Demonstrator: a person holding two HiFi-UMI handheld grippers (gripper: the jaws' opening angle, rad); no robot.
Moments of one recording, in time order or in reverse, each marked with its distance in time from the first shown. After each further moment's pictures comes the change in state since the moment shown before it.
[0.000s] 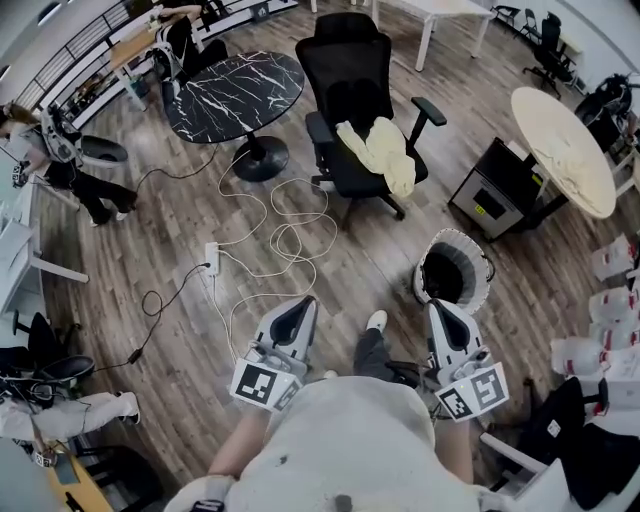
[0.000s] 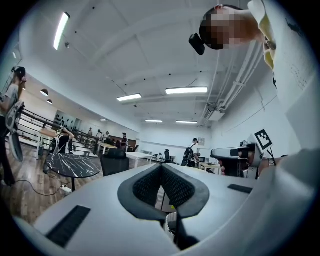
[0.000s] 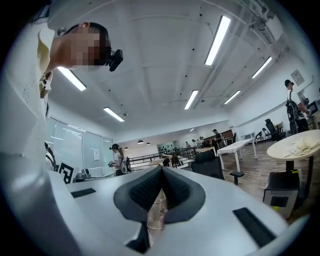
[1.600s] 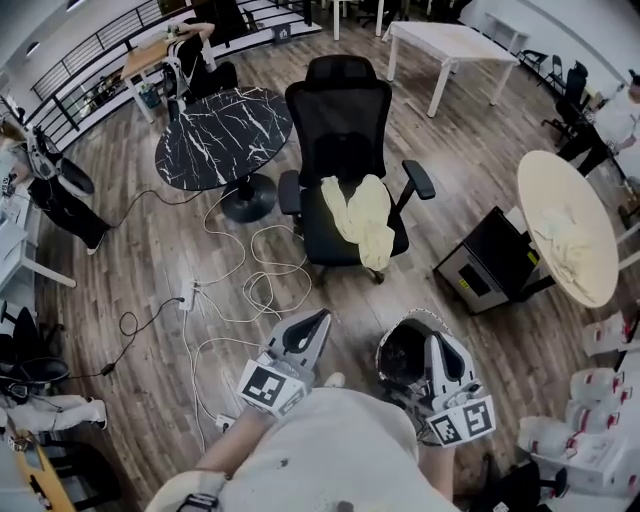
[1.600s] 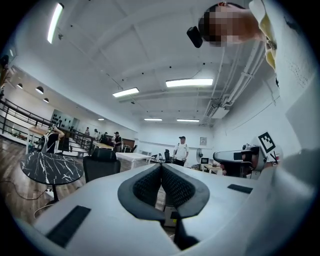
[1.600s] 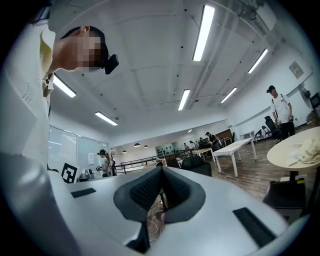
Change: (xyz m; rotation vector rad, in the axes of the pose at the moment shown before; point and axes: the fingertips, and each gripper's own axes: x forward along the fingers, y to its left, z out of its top) left arm 0.397 -0.016 0.009 0.000 -0.001 -0.003; right arm 0.122 -0.357 0.082 0.040 -0.022 0.007
